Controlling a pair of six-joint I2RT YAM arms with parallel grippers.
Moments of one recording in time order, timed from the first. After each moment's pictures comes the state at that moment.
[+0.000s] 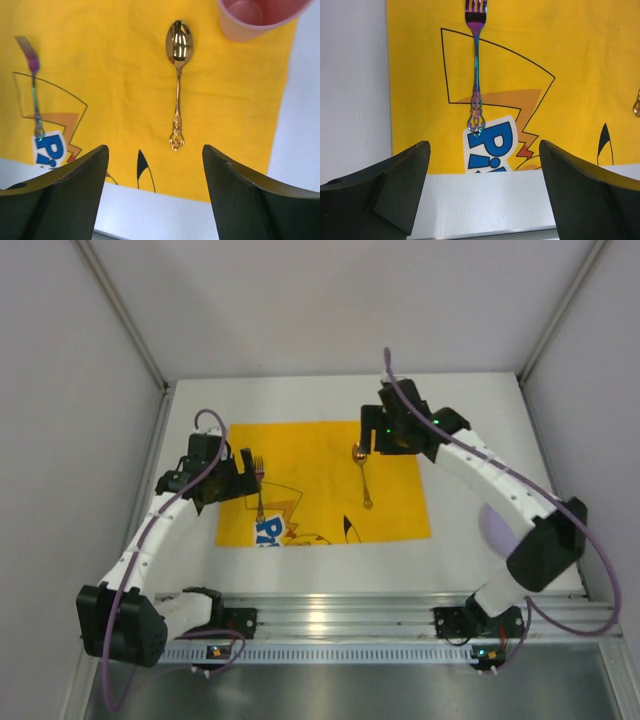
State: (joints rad) left arm -0.17 1.14 0.94 -0.67 0.02 -0.38; right arm 0.61 1.69 1.56 -0.78 0.14 0.49
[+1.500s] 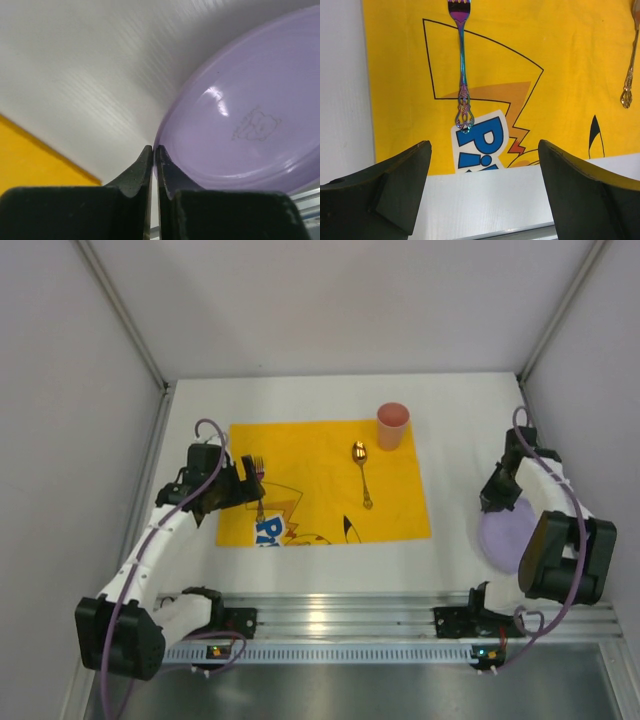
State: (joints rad) left arm -0.17 1.07 0.84 -0.60 0.09 -0.40; right arm -0.21 1.47 0.94 -0.82 0.07 0.42
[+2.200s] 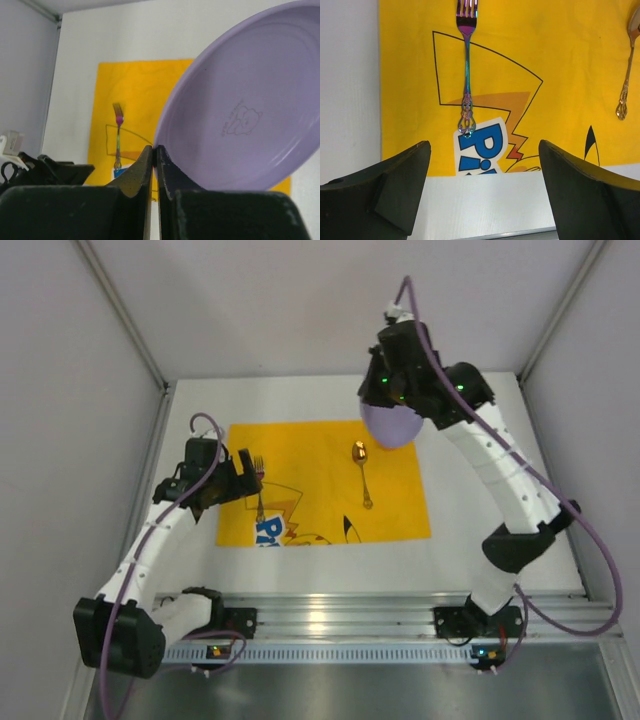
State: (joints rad) left arm -0.17 1.09 0.90 -0.62 0.05 -0.42; right arm 0.68 1.69 2.22 -1.08 0.29 0.59
